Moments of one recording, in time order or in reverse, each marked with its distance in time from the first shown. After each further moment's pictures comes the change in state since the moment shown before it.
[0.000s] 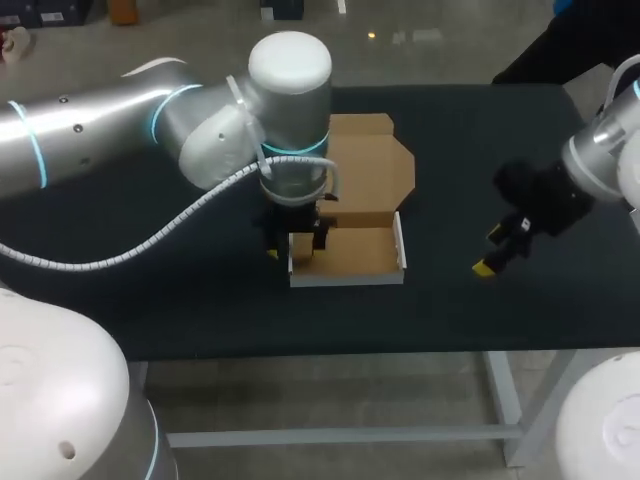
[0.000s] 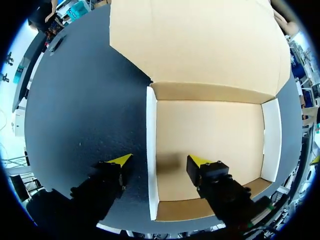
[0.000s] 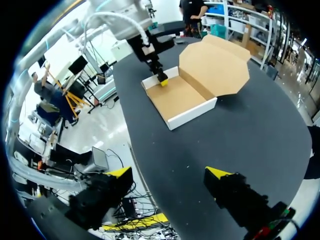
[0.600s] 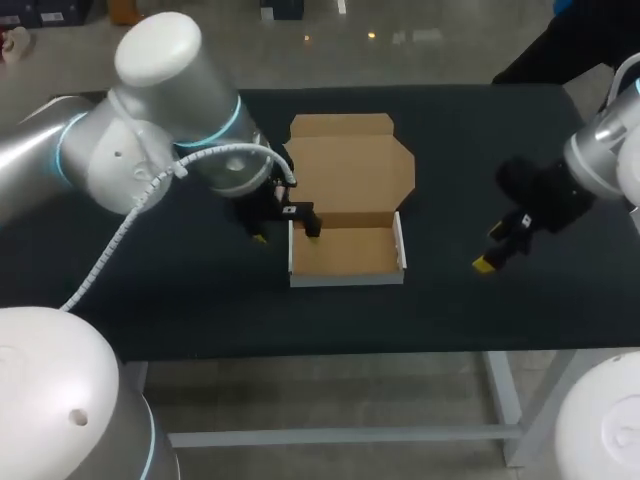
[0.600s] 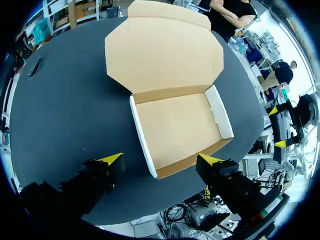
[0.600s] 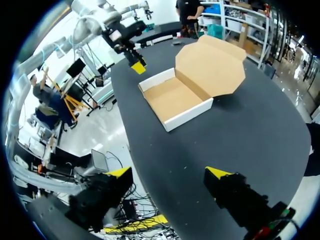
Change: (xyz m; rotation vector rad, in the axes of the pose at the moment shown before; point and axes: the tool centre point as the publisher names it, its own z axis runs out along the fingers) left arm -0.007 0.021 -0.076 0.100 0.336 0.248; right arm -0.005 0.002 -0.003 -0.013 -0.009 0.024
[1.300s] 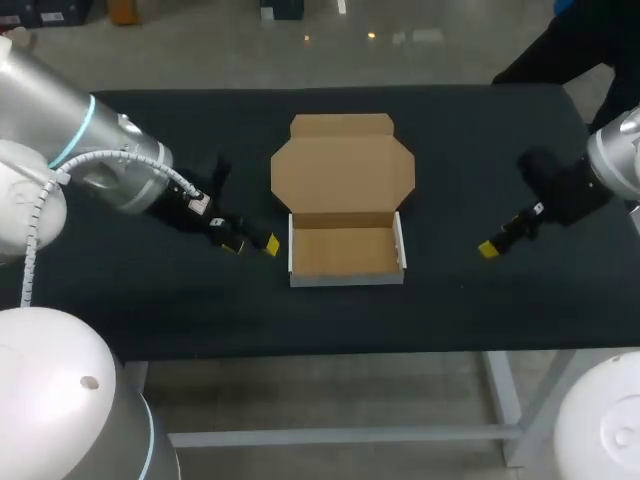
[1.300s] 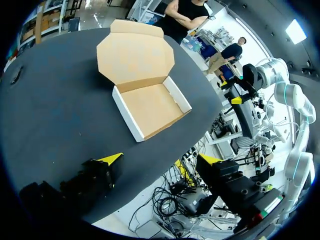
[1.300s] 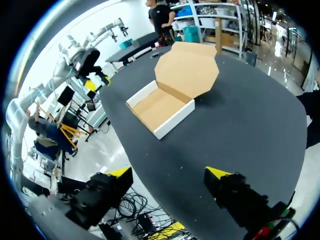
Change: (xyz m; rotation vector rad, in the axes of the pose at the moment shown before) left arm -0.014 0.059 -0.072 0.062 0.343 0.167; right arm -0.010 0.000 -0.019 -0.092 -0.012 0.230
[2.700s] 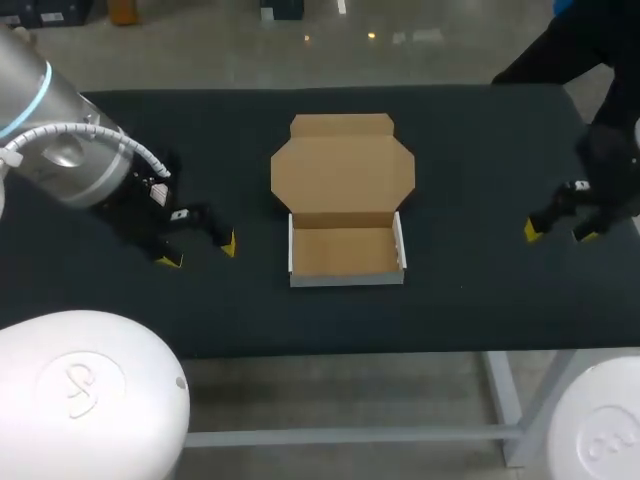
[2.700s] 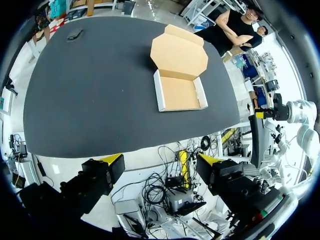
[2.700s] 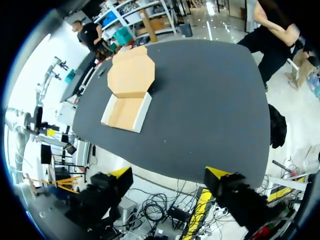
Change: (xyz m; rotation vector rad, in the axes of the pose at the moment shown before) left arm 0.037 0.053 -0.096 -0.024 -0.254 -0.364; right arm 0.015 -0.037 -0.082 0.054 -0.208 0.544
